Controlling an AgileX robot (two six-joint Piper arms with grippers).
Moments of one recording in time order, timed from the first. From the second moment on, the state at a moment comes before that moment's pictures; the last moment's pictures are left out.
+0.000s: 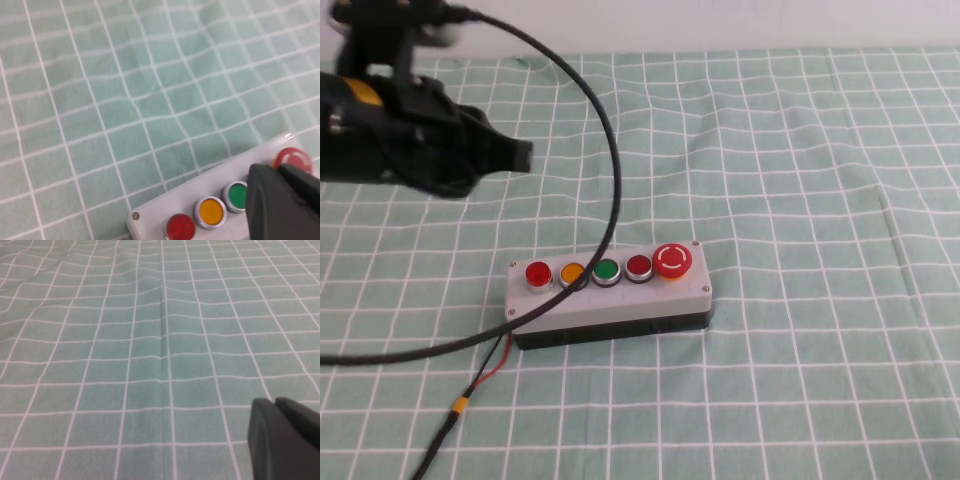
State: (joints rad) right arm 0.04 -0.01 0.03 0.02 0.34 0.07; left arm -0.35 1.32 -1.19 -0.23 0.68 0.19
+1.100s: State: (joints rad) right arm 0.04 -0.01 0.03 0.02 0.34 0.07; left arm -0.35 0.18 -0.64 -0.10 0.79 -0.09
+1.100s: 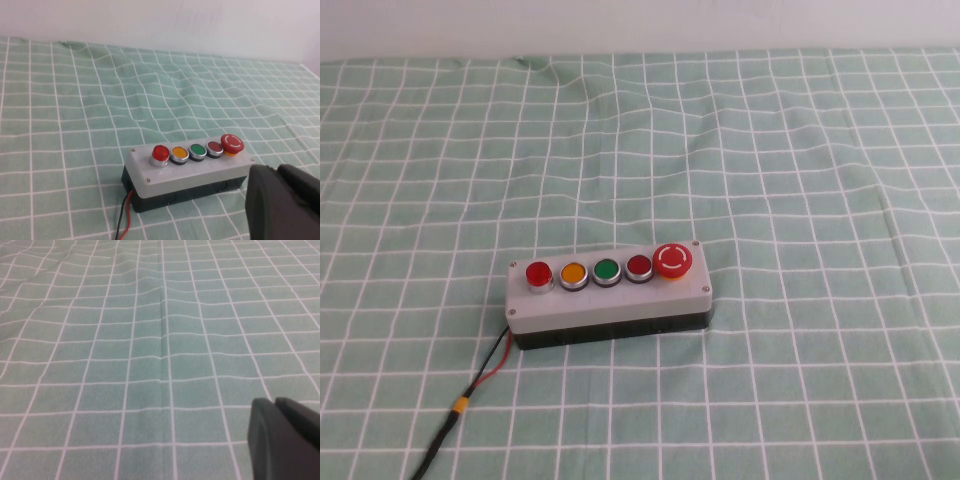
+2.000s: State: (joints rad) right arm 0.04 -0.01 0.03 0.02 0.34 0.07; left arm -0.30 0.15 -0.46 0.04 0.64 -0.10
